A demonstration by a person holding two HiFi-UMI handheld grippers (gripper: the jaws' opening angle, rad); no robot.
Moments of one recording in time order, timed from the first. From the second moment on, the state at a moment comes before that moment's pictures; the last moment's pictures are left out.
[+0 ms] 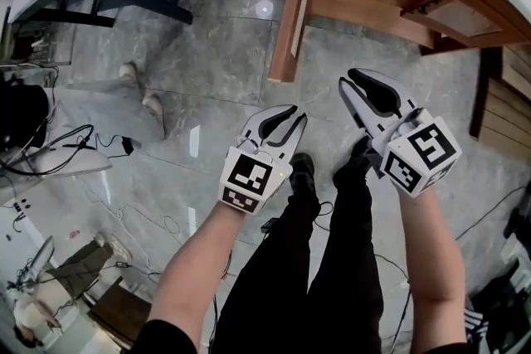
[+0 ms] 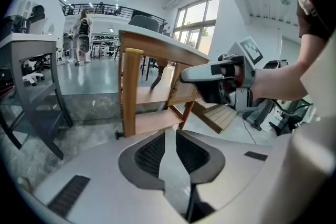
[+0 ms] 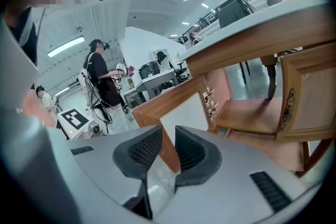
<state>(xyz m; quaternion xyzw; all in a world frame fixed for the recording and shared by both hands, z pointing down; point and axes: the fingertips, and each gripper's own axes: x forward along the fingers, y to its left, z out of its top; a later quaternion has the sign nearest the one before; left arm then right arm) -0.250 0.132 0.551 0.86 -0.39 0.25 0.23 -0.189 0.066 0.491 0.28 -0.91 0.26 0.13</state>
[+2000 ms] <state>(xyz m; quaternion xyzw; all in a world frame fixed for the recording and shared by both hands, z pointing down) -0.055 -0.152 0.590 0.88 -0.38 0.22 0.21 0.027 -0.151 0.631 0.51 -0.78 0.31 0.17</state>
